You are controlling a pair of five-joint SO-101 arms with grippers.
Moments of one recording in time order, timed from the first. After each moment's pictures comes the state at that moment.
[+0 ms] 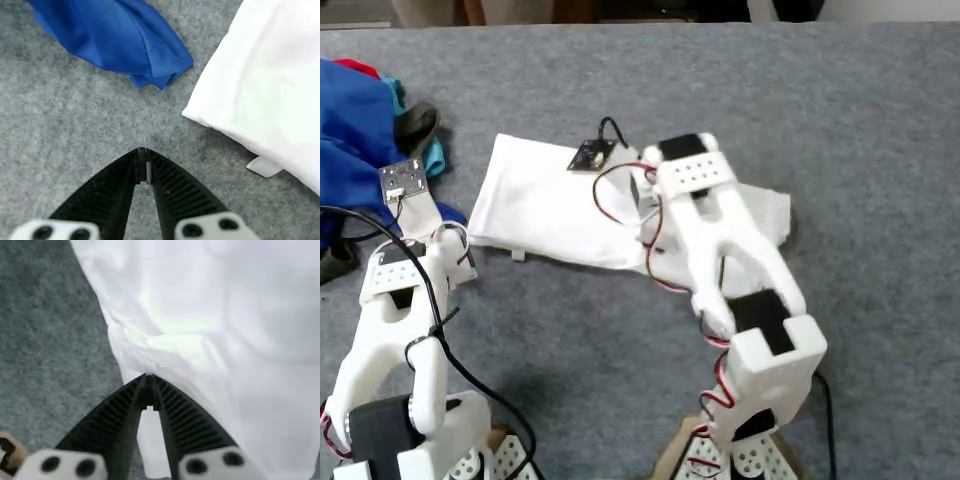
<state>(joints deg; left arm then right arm) -18.0 -19.5 55.4 36.0 -3.9 -20.4 15.4 3.8 76.8 42.8</state>
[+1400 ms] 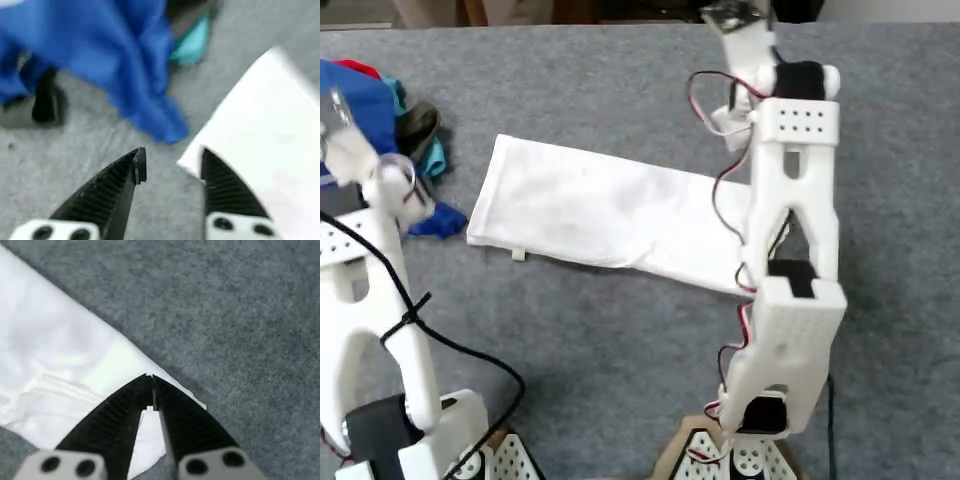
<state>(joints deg) -22.4 -18.9 18.1 64.8 1.5 0.3 31.2 -44.2 86.9 19.3</state>
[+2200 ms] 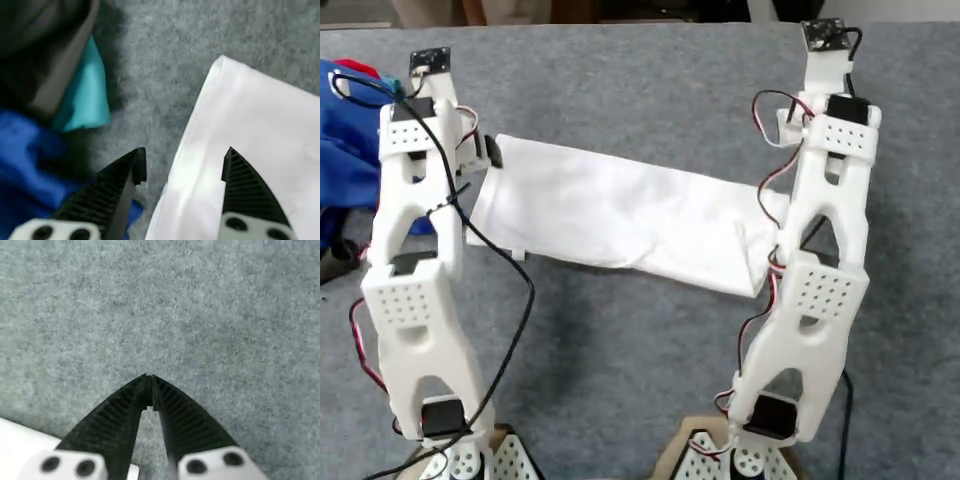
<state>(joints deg) -12.9 41.0 -35.1 72.5 -8.7 12.6 47.2 -44.2 63.3 12.2</state>
